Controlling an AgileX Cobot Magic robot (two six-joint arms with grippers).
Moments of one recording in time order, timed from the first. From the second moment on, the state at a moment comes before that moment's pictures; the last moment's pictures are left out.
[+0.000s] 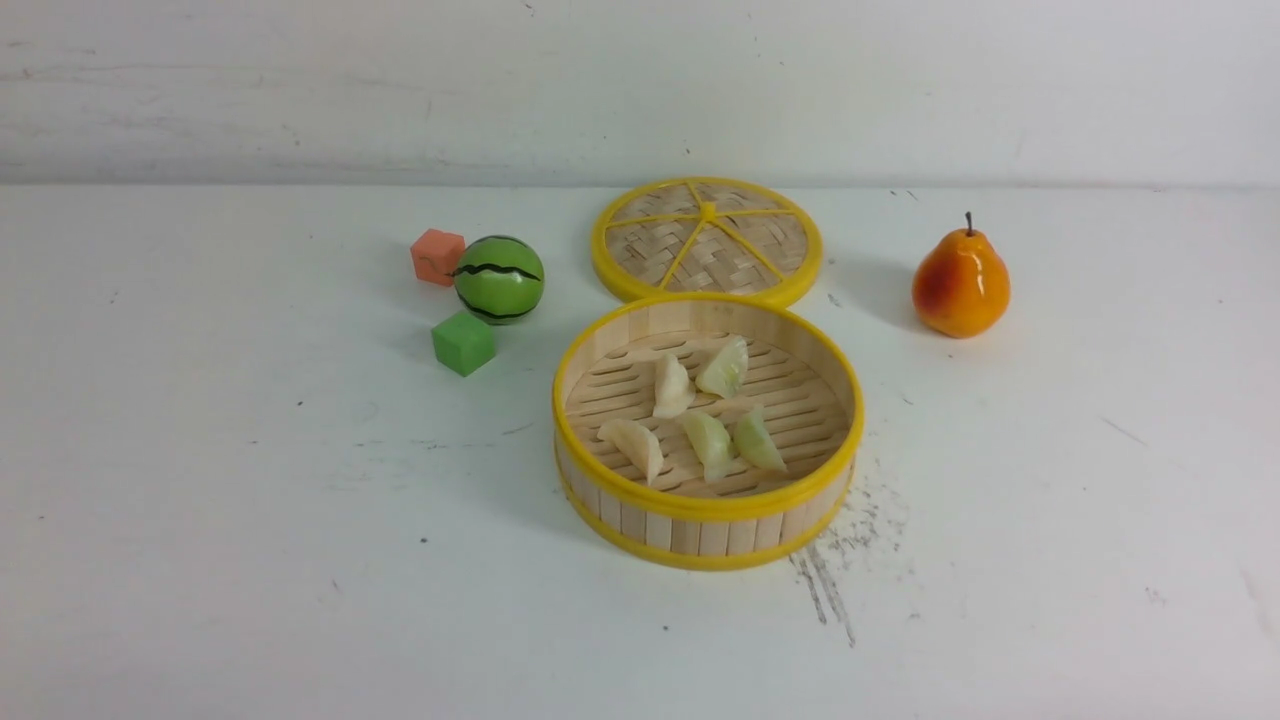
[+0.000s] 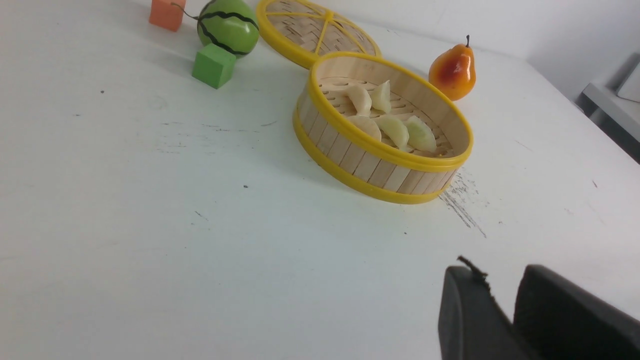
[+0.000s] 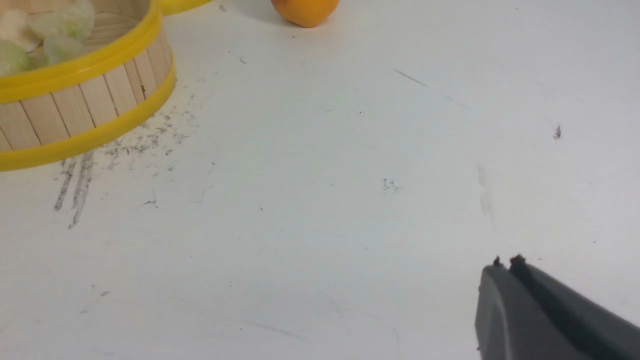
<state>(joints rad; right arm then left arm) -0.03 -0.01 0.02 0.01 0.38 0.04 -0.53 -0.02 -0.41 0.05 0.74 -0.45</state>
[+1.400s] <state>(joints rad) -0.03 -0.01 0.02 0.01 0.38 0.04 -0.09 -0.02 -0.03 0.00 -0.01 -0.45</state>
